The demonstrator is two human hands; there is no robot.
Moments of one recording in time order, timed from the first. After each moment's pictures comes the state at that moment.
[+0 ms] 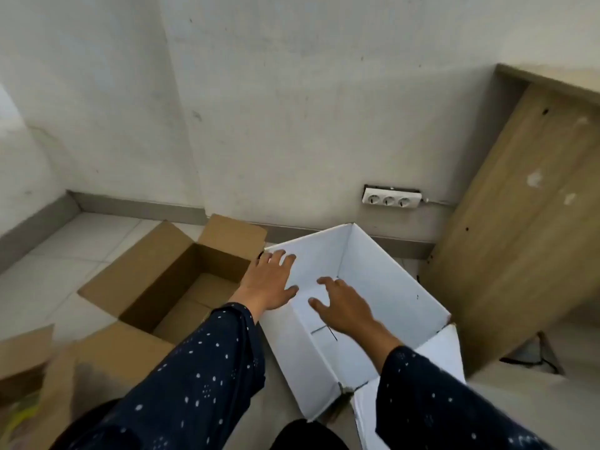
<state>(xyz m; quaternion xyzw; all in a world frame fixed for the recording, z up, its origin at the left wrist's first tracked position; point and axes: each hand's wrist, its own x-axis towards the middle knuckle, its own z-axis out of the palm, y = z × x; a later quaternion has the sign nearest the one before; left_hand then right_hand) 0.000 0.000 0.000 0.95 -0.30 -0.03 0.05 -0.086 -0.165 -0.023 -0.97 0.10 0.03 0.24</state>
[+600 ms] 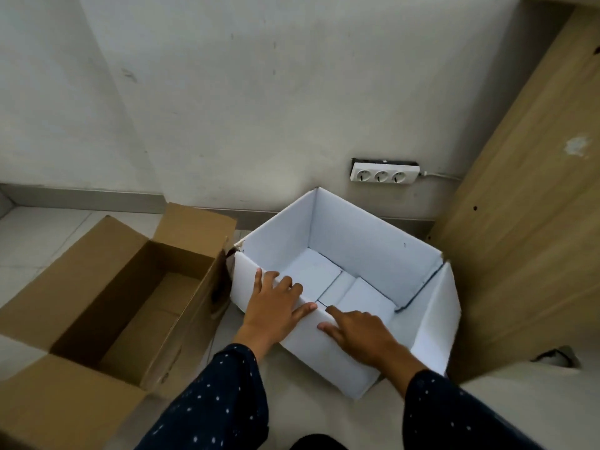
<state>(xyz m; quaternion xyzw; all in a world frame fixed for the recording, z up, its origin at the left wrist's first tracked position) 0.031 -0.064 -0.099 0.94 -0.33 -0.02 0.03 -0.067 -0.243 -0.113 -0.99 0.01 0.08 0.12</state>
